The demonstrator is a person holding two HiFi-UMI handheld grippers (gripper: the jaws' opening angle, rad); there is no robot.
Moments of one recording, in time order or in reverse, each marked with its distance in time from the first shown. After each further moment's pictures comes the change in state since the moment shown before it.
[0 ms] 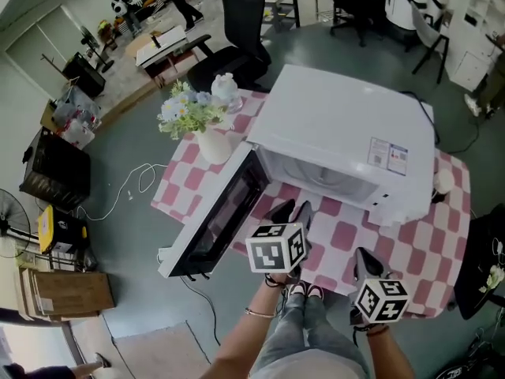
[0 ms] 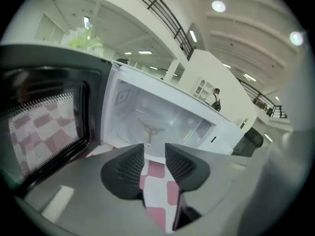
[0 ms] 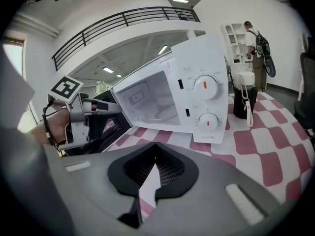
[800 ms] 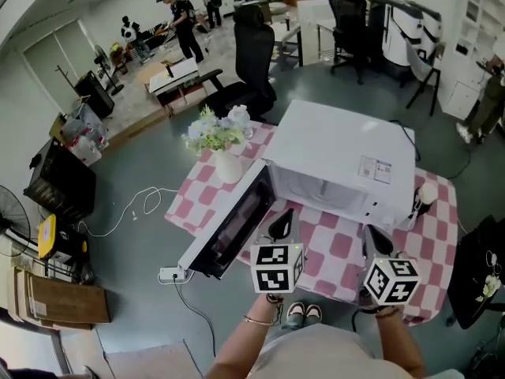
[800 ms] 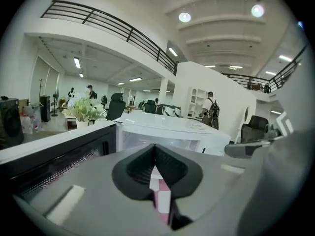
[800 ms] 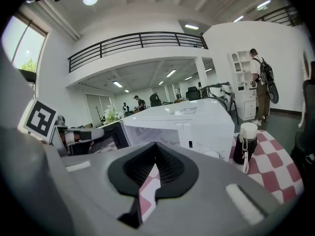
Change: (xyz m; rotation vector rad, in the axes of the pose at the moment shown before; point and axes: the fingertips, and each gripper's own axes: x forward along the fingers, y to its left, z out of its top) left arm -0.098 -0.025 0.054 0.250 -0.274 0.077; right arm -0.055 0.036 0.110 -0.136 -0.263 0.004
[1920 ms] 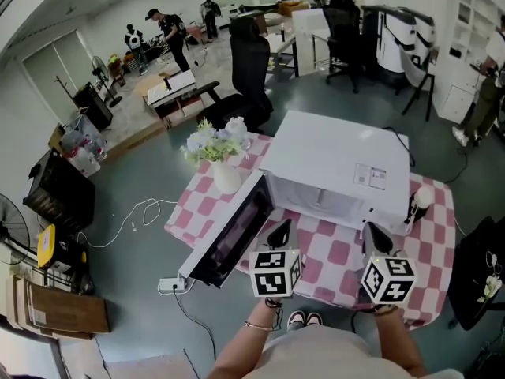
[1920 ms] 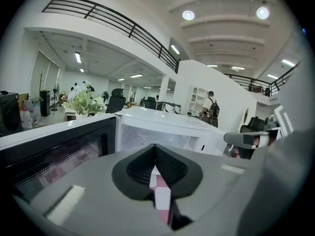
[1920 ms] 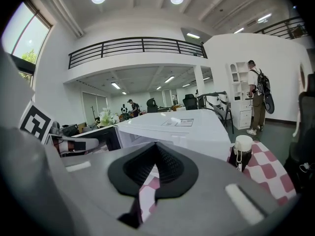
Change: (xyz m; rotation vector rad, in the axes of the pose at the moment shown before) left arm 0.003 -0.001 -0.013 -0.034 0.037 -0.013; right arm 0.000 -0.006 0.023 -0.053 -0.062 -0.065
